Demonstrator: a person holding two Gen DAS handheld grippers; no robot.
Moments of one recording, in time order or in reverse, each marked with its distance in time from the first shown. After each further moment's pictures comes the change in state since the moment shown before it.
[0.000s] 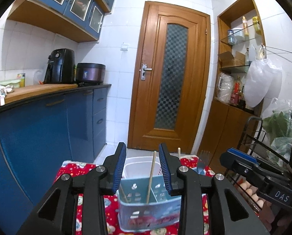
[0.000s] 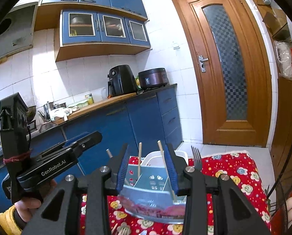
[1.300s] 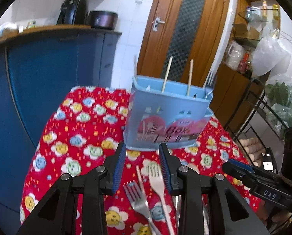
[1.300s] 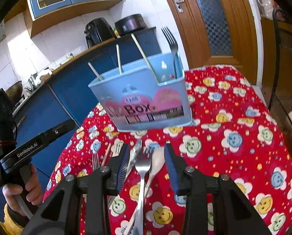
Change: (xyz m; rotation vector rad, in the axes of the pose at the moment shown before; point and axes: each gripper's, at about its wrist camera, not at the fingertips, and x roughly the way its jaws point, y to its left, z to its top) left arm -0.030 0.028 -0.109 -0.128 0.361 0.020; right arm -0.022 -0.014 -0.128 0.198 0.392 -0.075
